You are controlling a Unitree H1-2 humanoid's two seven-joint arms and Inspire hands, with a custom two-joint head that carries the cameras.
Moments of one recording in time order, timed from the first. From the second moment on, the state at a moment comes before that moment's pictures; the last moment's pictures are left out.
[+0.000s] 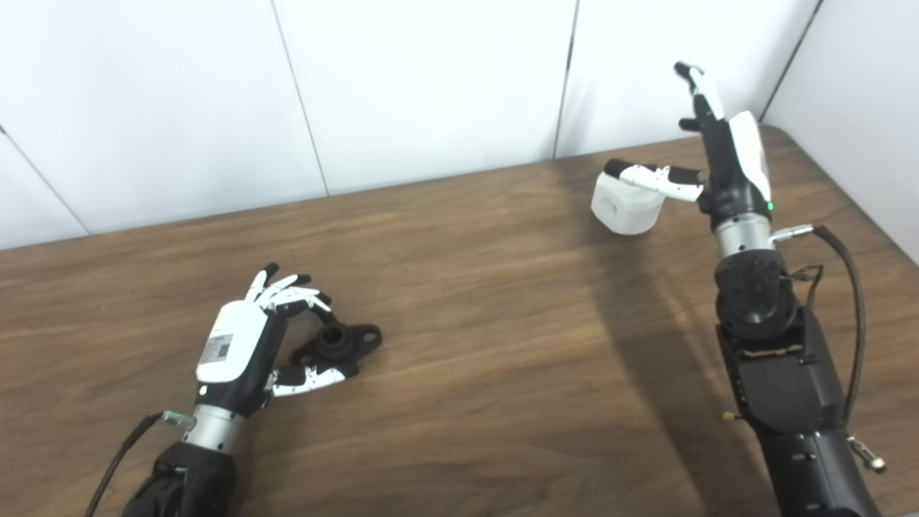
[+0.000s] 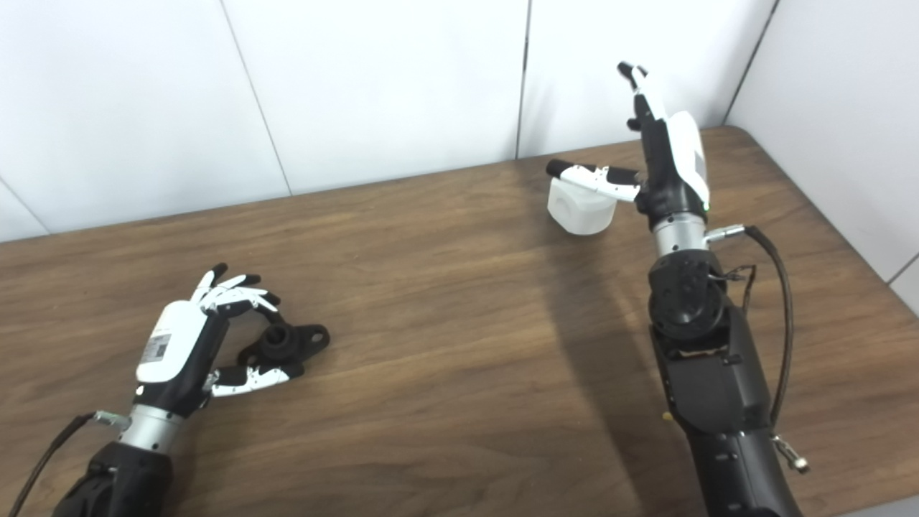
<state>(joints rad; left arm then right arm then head) -0.22 0.31 -0.27 0.24 0.69 -0.38 0.20 -0.30 -0.33 -0.16 -0.10 -0.42 0.20 -0.12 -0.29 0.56</state>
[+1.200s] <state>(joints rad) -0.25 0.32 -0.26 0.31 0.69 -0.42 0.23 -0.30 -0.30 -0.14 -0.03 -0.40 0.18 -0.19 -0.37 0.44</state>
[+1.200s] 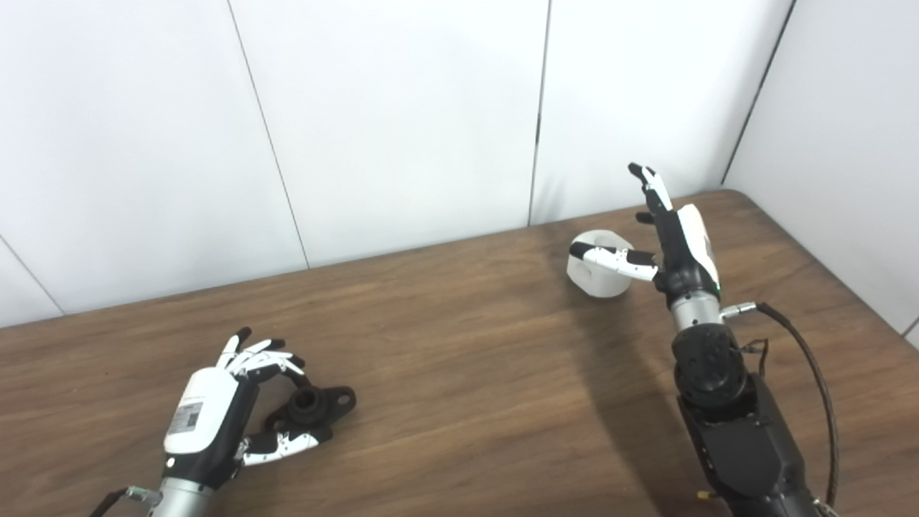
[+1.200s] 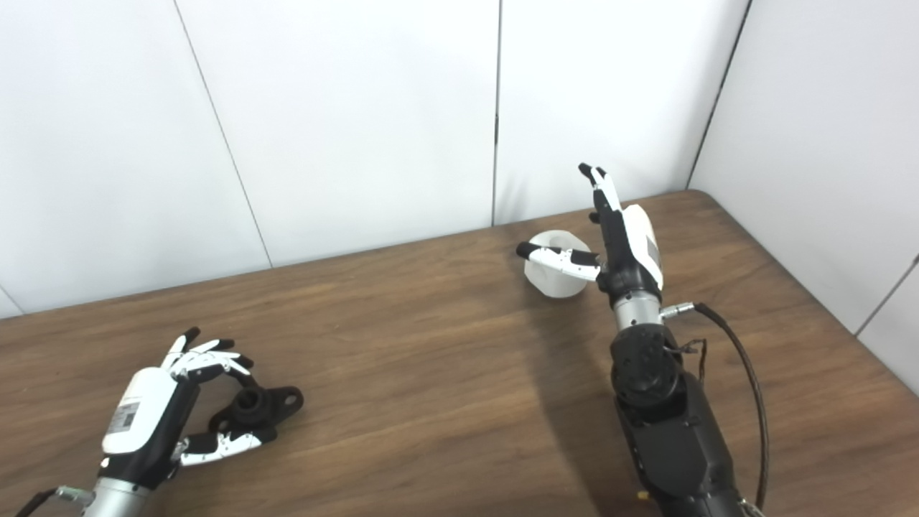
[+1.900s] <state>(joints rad) -0.24 0.33 -0.25 0.29 0.67 -0.42 0.22 -0.24 -0.29 -0.15 -0.03 -0.43 0.17 -0.24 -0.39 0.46</state>
